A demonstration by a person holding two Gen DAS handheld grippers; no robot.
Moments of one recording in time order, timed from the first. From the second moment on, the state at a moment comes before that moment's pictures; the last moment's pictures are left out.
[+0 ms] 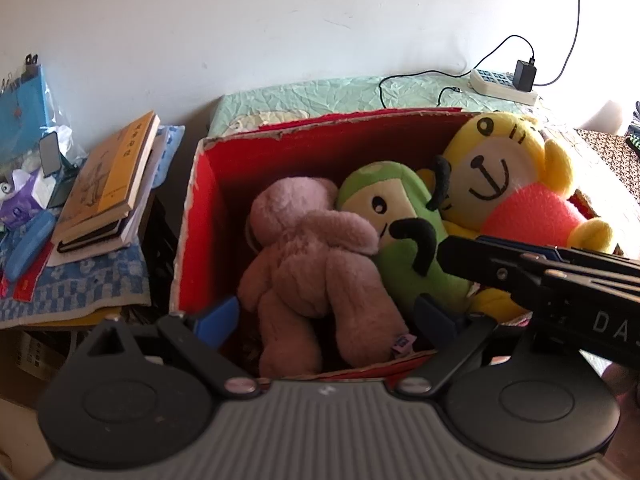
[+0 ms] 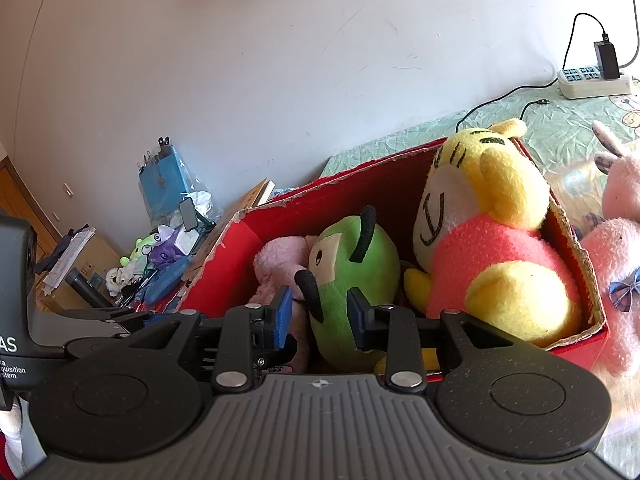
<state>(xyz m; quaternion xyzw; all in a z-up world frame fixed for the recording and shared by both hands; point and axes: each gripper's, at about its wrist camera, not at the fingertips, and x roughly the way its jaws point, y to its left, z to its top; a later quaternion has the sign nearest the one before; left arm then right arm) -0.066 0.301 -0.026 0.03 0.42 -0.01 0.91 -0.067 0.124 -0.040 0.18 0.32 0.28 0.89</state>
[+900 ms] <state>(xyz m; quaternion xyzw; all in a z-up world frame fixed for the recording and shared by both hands) -0.067 0.298 -0.026 0.03 0.42 0.01 0.91 -0.071 0.125 -0.036 0.18 0.31 0.28 0.89</state>
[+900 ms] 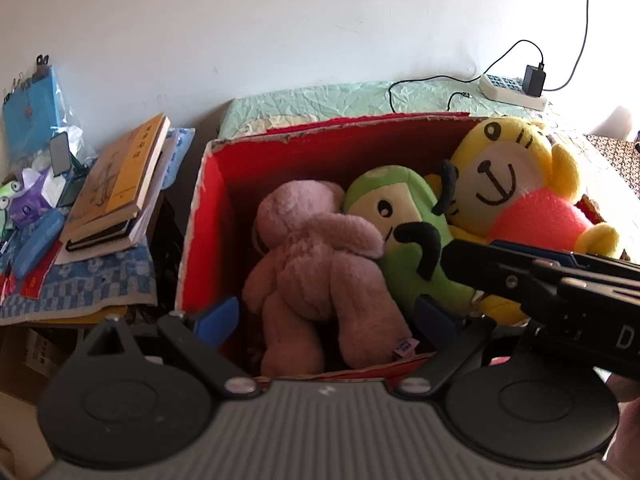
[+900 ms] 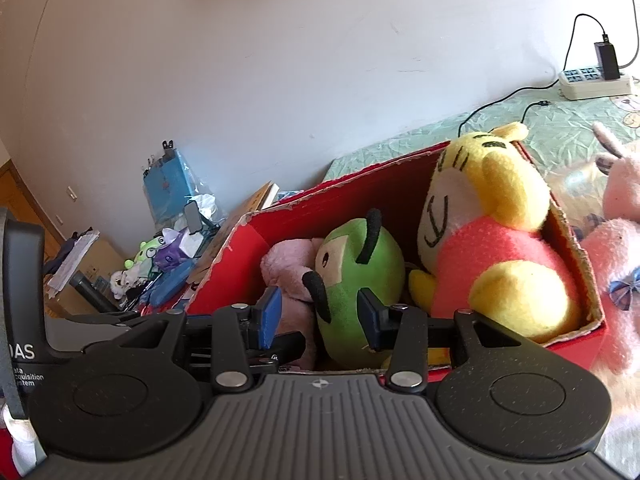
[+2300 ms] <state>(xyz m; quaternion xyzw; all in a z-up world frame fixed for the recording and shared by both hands) -0.084 0.278 0.008 0.02 0.43 0.09 0.90 -0.082 0.087 -0.006 0.15 0.28 0.26 0.91</state>
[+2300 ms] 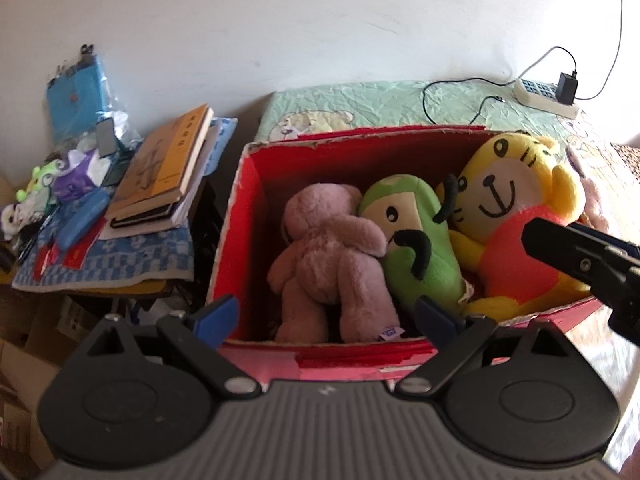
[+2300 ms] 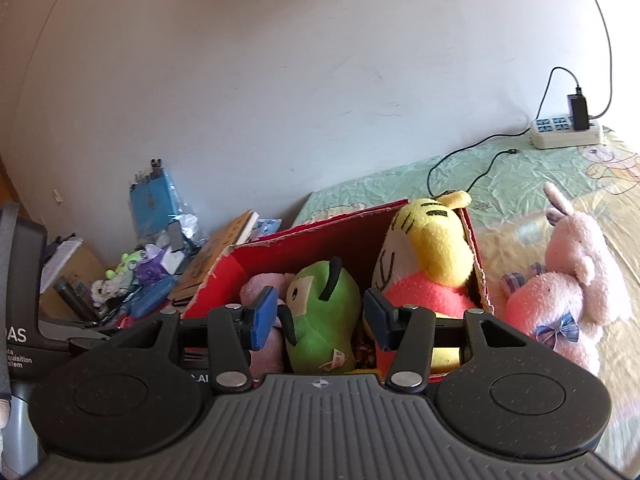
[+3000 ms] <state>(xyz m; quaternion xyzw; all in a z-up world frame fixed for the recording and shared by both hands) -0.114 0.193 0.023 -0.01 0.43 0.15 0.89 -0.078 0.005 0.000 0.15 0.29 0.35 0.88</state>
